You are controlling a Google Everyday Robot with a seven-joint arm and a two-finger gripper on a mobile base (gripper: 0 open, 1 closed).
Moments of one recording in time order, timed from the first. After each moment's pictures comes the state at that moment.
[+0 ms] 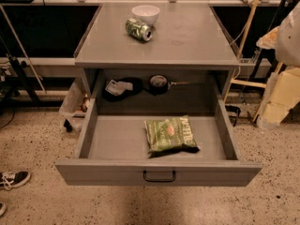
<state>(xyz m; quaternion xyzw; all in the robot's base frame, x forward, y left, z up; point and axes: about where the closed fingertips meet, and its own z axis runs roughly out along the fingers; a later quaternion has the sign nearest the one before) 0.438 -0.217 0.976 -0.60 0.78 -0.03 0.16</state>
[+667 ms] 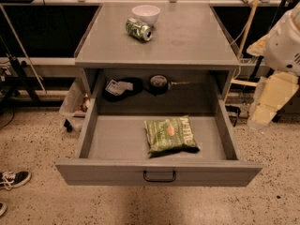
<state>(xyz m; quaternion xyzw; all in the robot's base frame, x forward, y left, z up) 0.451 -0.214 0.956 -0.61 0.78 -0.01 0.16</state>
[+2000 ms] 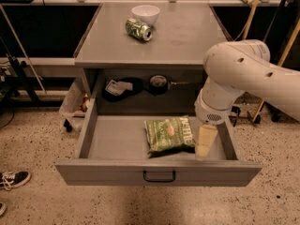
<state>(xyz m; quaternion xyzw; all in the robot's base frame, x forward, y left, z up) 0.512 -0.155 0.737 -0.65 0.76 0.01 0.07</state>
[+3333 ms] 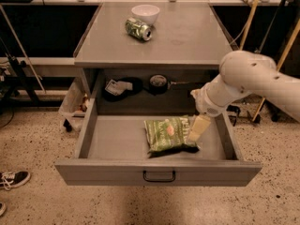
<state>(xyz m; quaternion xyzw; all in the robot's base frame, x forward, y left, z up) 0.590 -0.150 0.712 -0.63 0.74 0.05 0.21</state>
